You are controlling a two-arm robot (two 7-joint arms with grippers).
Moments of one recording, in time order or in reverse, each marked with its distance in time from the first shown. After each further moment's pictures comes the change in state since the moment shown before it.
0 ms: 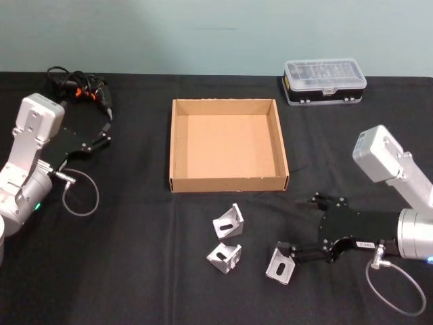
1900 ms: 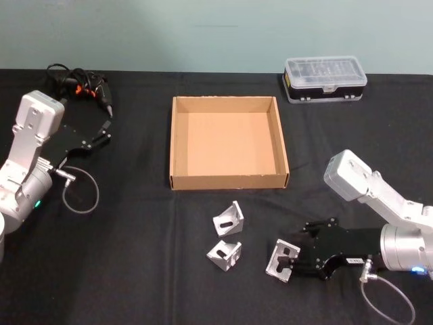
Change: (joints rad) left arm 0.000 0.000 0.000 0.000 0.000 0.000 0.000; right arm 0.075 -0.021 -0.125 0.077 -0.062 0.068 0.009
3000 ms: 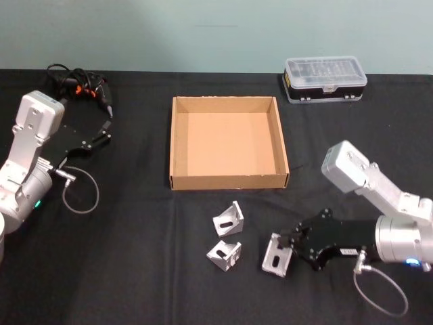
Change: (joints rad) left arm 0.000 0.000 0.000 0.000 0.000 0.000 0.000; right arm 0.022 -0.024 0.001 0.010 0.001 -0.024 0.006
